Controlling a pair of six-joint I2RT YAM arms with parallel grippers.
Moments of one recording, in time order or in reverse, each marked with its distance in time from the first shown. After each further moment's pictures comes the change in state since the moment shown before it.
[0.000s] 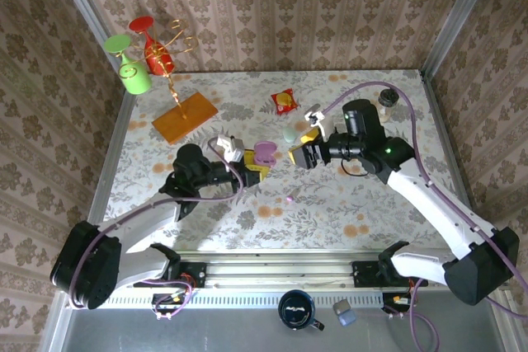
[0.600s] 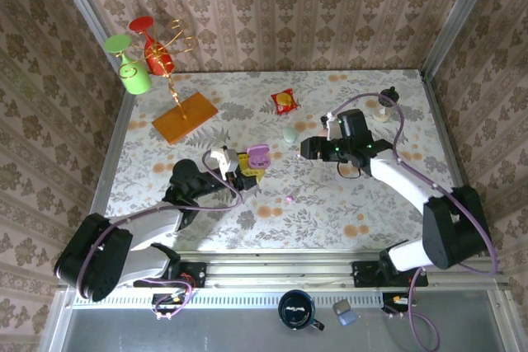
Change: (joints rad) left arm 0.005 0.072 -0.161 0.368 -0.087 0.047; right arm -0.122 0.271 -0.170 0.212 0.123 0.356
